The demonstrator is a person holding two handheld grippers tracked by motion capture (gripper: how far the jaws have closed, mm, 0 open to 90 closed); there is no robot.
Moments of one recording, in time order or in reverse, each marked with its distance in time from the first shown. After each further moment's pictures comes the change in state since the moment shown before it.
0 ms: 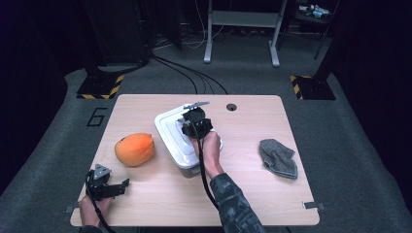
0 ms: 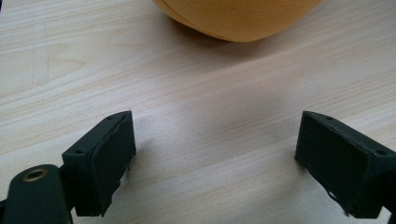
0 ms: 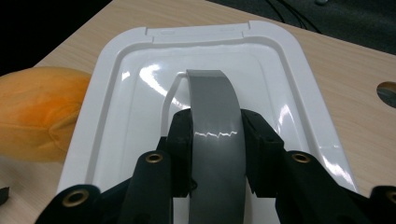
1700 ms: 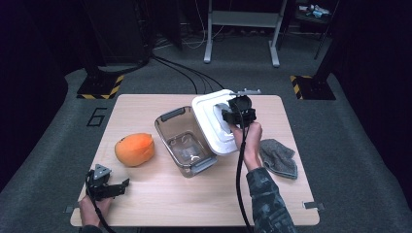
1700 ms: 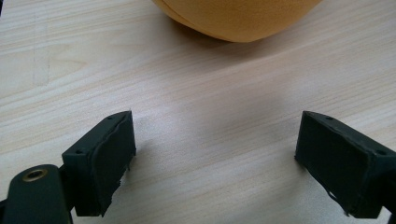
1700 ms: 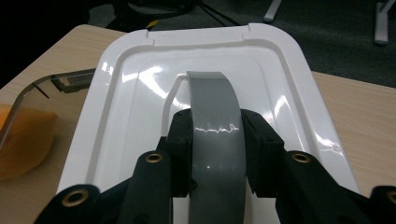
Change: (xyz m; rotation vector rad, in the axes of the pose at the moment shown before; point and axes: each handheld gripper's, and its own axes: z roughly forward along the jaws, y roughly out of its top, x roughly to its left) left arm 0.000 0.000 0.001 -0.009 0.007 0.003; right arm -0.106 -0.002 -0.067 -0.098 -0.101 0.092
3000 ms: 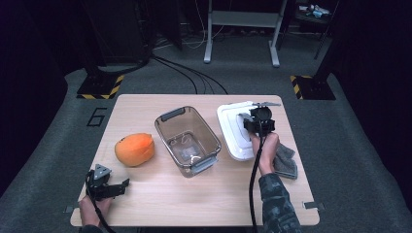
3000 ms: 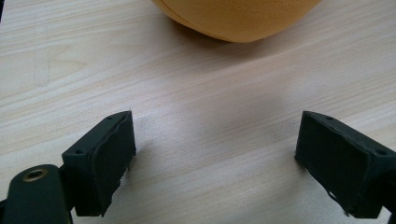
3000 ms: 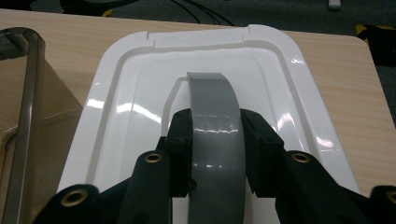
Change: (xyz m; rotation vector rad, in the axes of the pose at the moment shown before) left arm 0.000 0.000 0.000 -0.001 -0.002 0.002; right arm -0.062 -0.046 0.016 0.042 -0.128 0.103
